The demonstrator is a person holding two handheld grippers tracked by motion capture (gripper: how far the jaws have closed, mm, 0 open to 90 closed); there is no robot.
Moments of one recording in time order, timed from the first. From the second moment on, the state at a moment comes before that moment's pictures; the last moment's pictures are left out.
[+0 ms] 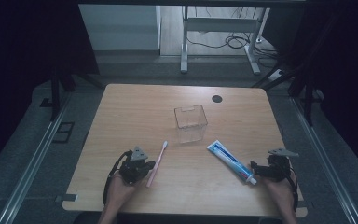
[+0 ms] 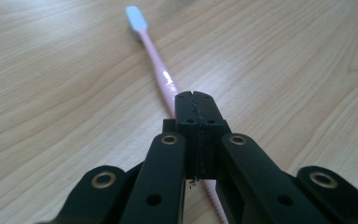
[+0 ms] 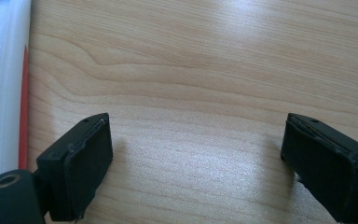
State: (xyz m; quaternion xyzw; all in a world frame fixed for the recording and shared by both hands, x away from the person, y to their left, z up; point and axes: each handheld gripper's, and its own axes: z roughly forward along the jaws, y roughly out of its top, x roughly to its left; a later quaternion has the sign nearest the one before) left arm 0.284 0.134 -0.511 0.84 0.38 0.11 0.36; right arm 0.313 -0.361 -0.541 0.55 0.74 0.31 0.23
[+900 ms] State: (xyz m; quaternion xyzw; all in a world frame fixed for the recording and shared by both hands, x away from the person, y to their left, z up) left arm 0.283 0.115 -0.529 0.86 0.38 0.09 0.32; right arm 0.313 -0.361 -0.541 0.55 0.74 0.31 0.23
